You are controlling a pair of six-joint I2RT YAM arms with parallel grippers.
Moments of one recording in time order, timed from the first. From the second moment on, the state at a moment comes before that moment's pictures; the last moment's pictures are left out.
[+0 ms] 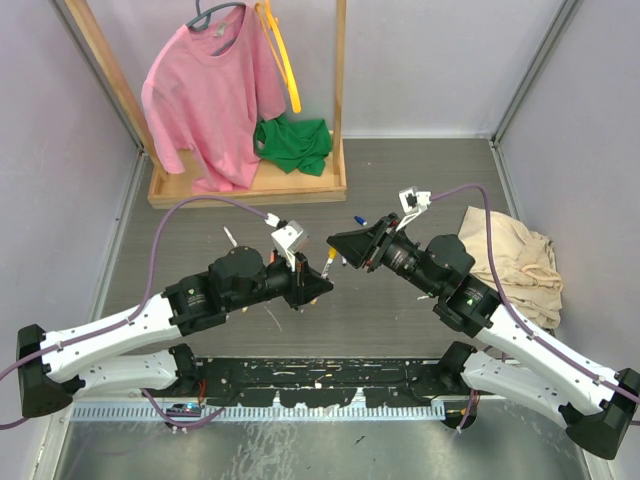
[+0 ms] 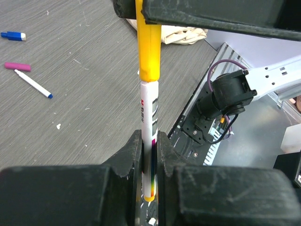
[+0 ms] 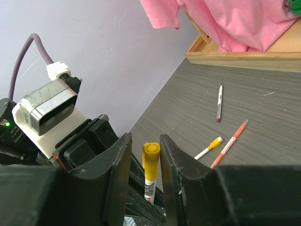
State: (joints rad) left arm -1.11 0.97 0.85 -0.12 0.02 -0.43; right arm 0.83 0.78 0.75 0.11 -0.06 0.74
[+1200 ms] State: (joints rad) left arm -1.15 0.97 1.00 -0.43 0.10 -0.48; right arm 1.35 0.77 0.63 0.30 0.61 0.65
